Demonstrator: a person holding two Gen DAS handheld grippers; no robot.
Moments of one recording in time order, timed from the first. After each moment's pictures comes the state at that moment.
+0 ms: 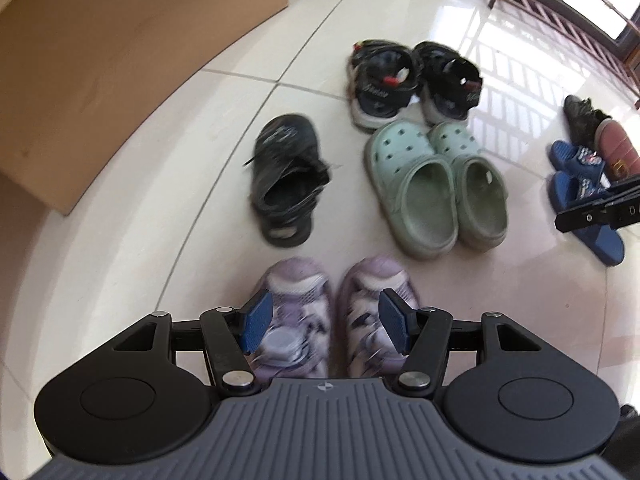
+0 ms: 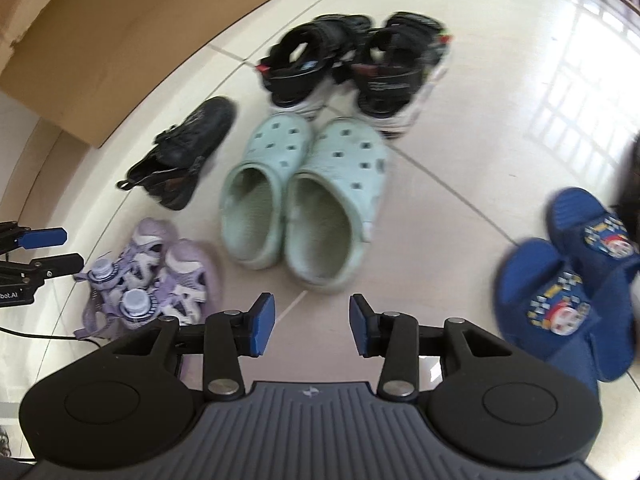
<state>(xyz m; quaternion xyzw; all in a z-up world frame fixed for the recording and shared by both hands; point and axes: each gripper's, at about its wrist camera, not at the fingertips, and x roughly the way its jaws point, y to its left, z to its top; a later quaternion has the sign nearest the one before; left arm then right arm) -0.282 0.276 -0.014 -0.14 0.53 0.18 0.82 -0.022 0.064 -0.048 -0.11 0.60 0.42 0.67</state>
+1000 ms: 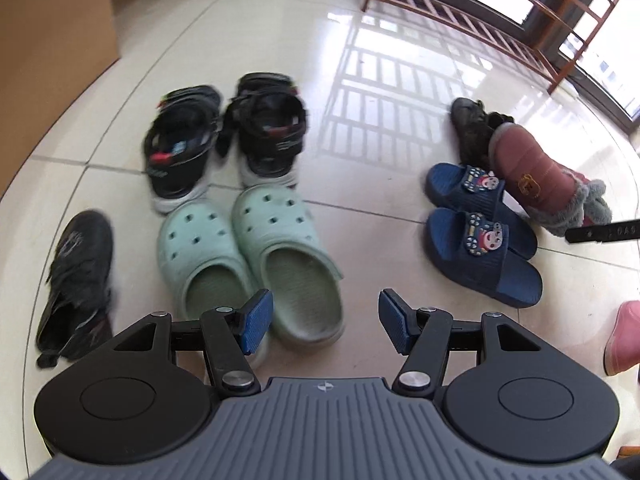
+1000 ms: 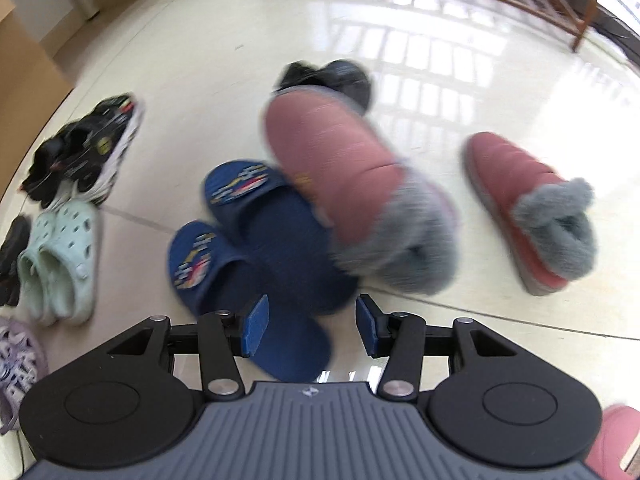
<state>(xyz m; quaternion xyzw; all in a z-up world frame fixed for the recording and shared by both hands) -0.136 0.177 -0.035 -0.12 0.50 0.03 0.85 0.056 -0.167 -0.059 -0.03 0.57 0.18 0.80</state>
